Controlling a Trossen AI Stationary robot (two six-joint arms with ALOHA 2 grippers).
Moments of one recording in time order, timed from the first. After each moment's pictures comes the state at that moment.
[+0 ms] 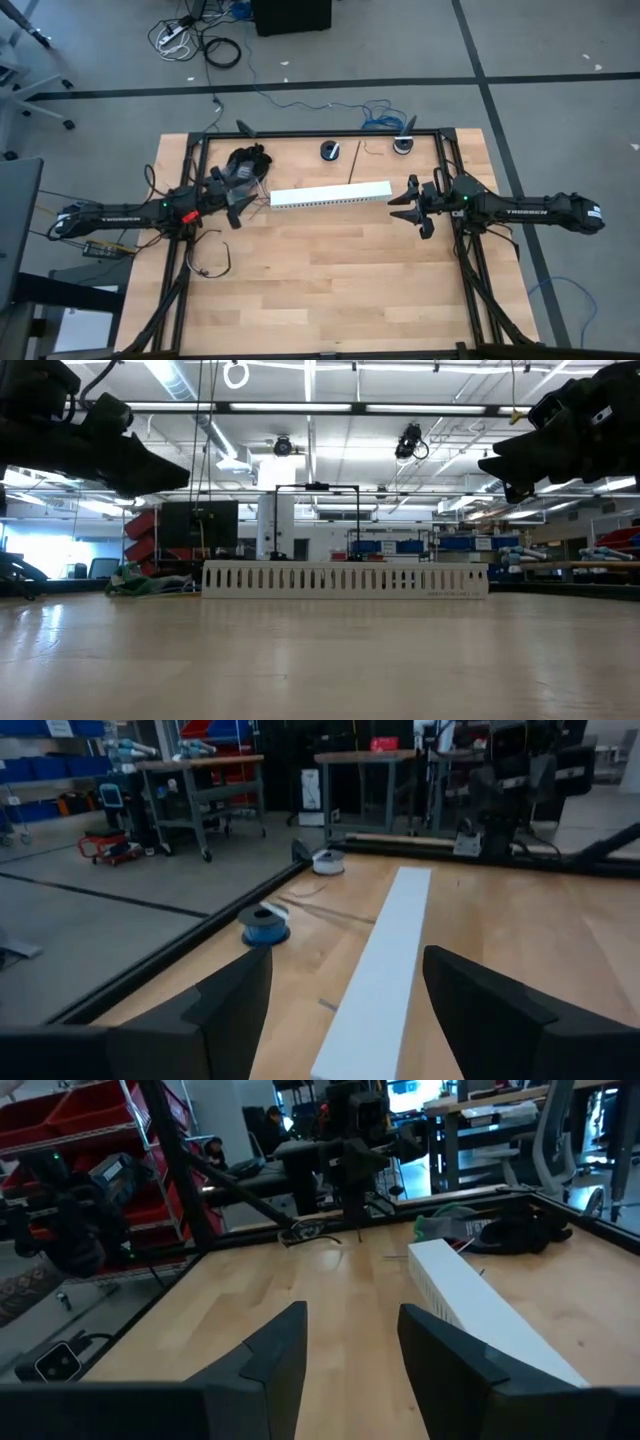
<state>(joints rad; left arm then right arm) 0.11 0.29 0.03 0.21 -0.33 0.00 -0.23 0.44 0.01 0.45 -0.29 0.17</state>
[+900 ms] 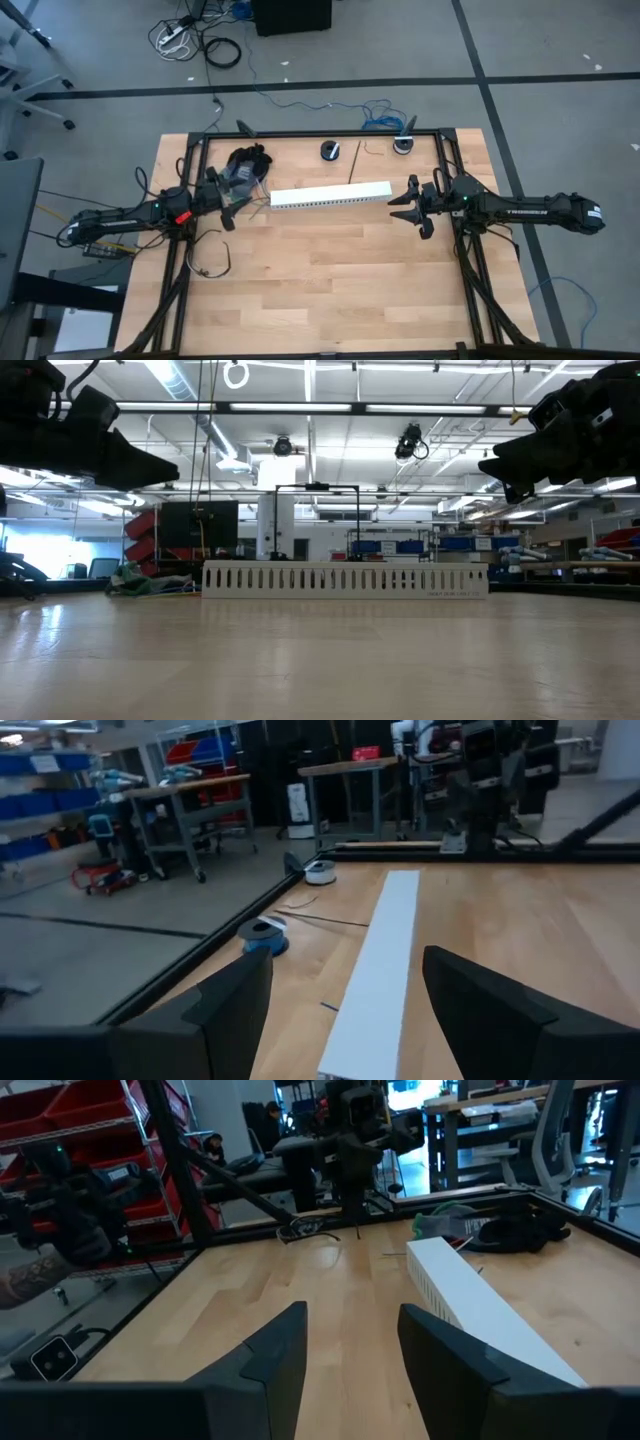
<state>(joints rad) 0.11 0.05 0.03 -0.01 -0.29 0.08 -0.23 0.44 0.01 0.44 -0.29 0.15</state>
